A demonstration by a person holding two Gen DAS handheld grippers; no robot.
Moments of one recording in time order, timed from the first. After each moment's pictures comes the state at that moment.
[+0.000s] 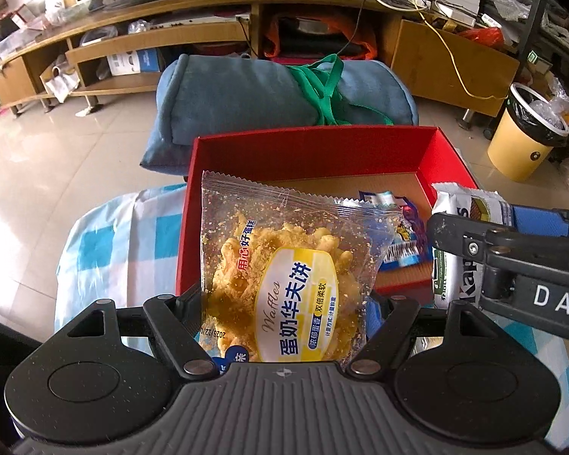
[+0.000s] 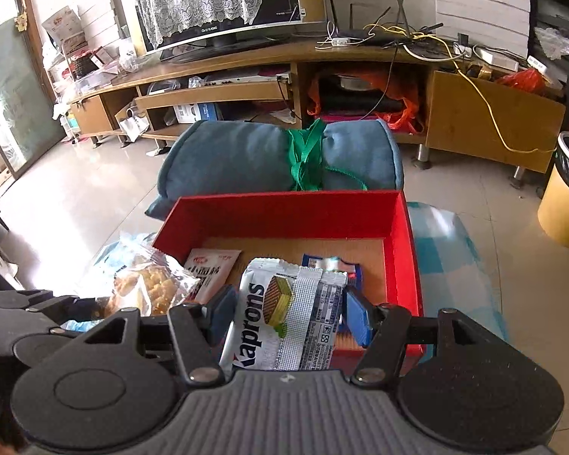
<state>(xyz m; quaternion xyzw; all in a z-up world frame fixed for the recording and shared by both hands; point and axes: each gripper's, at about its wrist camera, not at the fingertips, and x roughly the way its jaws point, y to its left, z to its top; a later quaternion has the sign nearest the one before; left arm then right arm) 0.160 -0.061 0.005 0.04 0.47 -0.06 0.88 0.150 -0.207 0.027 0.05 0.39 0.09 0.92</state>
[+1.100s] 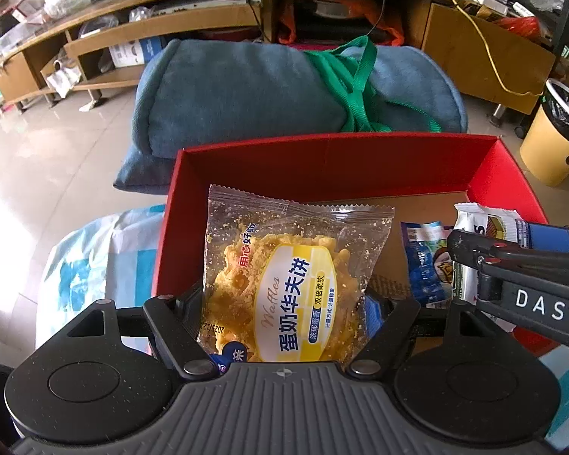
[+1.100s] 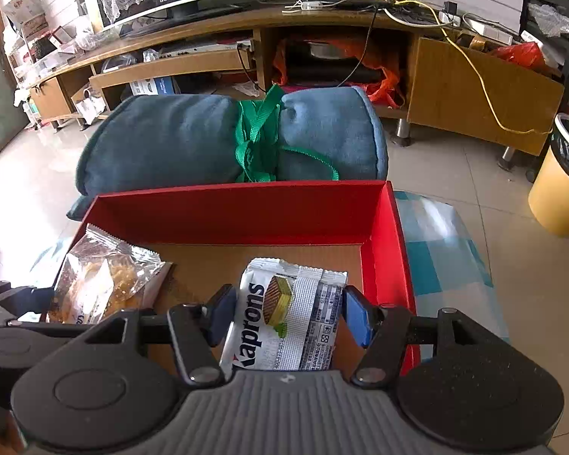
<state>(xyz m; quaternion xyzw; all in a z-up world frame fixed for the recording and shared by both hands) 0.228 -0.073 -0.033 0.04 0.49 -0.03 0.87 0.231 -0.216 -0.027 0.04 0.44 0.05 0.90</state>
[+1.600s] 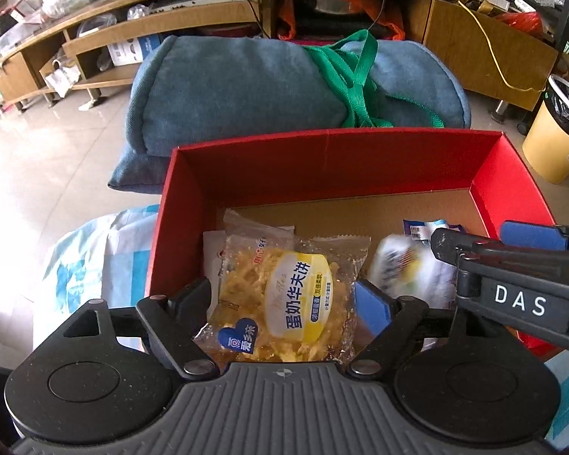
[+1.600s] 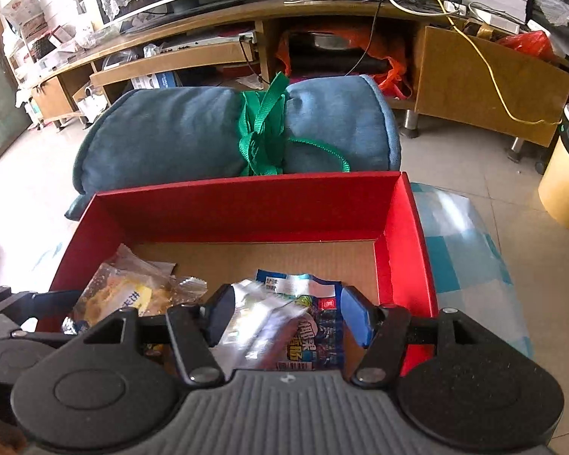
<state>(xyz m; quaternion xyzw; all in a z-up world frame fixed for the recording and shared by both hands) 0.231 -0.076 -0.034 0.05 0.49 -0.03 0.87 0.239 -0.214 -0.035 0.06 0.44 0.05 0.89</state>
